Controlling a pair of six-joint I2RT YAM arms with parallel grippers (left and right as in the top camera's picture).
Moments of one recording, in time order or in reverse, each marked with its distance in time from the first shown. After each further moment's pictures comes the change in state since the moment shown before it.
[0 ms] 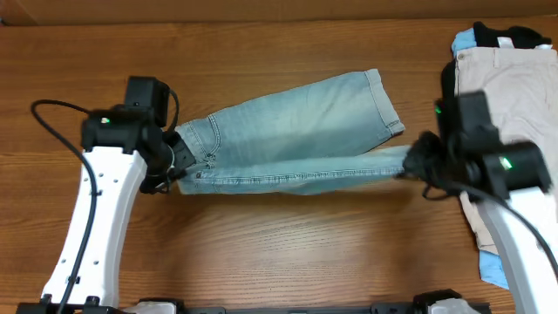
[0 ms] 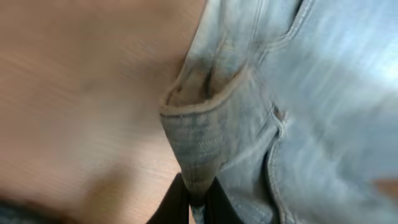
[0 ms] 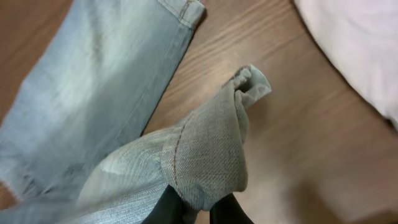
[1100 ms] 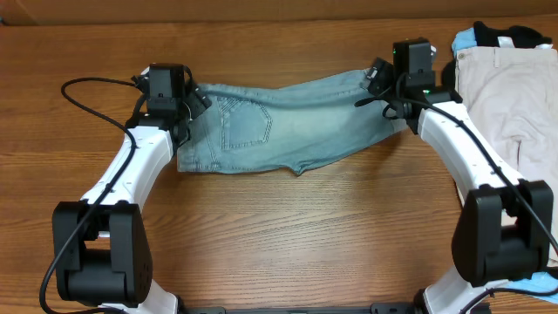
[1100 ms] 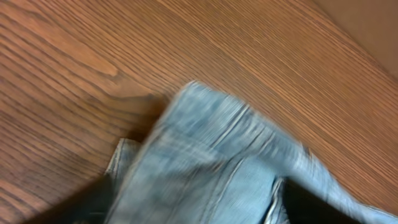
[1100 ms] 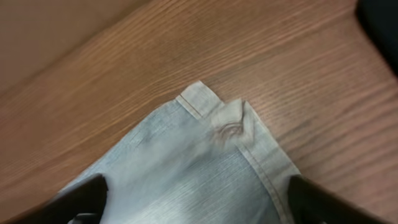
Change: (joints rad) left arm 0.002 0.288 -0.178 1.007 -0.137 -0.043; right arm -0.035 0.548 0.001 0.895 0.045 -0.133
